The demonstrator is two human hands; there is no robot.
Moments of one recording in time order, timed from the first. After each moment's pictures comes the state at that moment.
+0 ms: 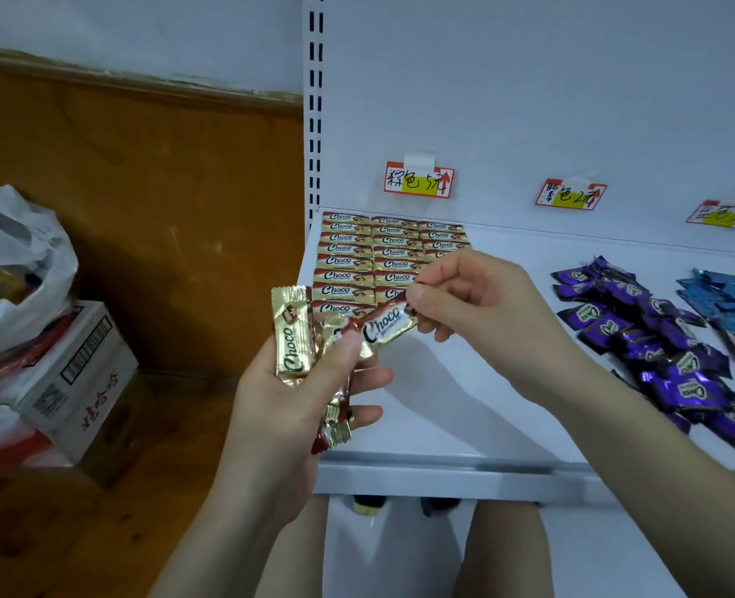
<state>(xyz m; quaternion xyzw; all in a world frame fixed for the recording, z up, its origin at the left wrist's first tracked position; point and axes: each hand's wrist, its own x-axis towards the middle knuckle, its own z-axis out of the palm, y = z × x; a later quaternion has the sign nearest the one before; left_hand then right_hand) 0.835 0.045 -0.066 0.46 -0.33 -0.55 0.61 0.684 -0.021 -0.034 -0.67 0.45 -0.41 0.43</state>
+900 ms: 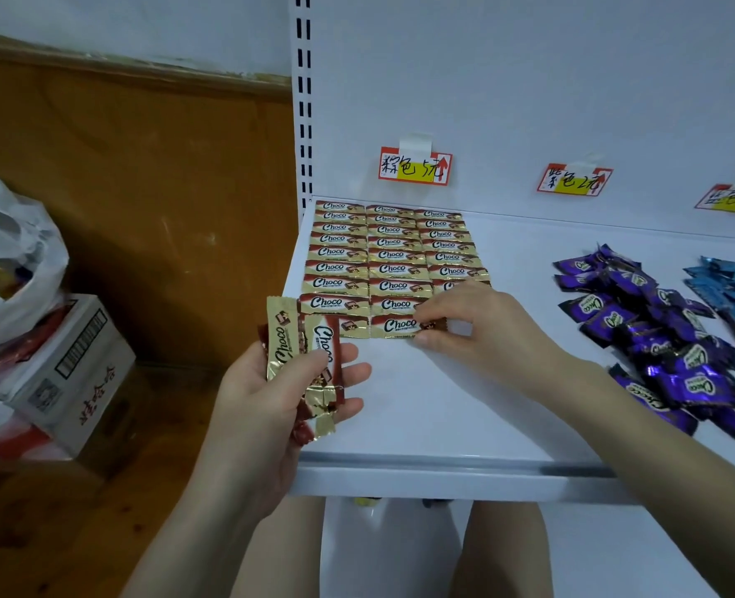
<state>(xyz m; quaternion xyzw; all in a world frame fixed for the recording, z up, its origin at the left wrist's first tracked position) 0.841 0.035 -0.082 0.47 -0.30 -0.58 0.59 0.648 -0.056 -0.084 -0.84 0.47 -0.24 0.14</state>
